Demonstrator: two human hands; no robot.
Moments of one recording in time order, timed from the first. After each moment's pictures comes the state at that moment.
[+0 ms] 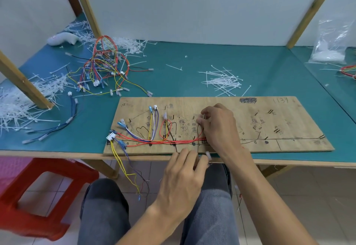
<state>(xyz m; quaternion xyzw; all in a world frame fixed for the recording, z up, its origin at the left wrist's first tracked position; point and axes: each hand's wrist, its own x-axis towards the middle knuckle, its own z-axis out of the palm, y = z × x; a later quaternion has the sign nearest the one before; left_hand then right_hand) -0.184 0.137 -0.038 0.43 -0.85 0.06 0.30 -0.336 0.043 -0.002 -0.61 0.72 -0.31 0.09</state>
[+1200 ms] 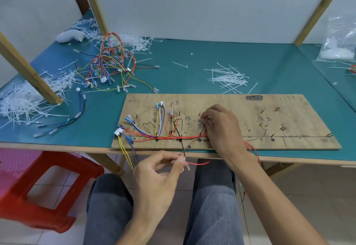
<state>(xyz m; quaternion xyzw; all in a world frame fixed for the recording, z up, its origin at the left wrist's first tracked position) -0.131 0.153 -0.023 0.53 -0.51 -0.45 0.51 -0.327 0.059 -0.003 -0.67 0.67 -0.30 0.09</state>
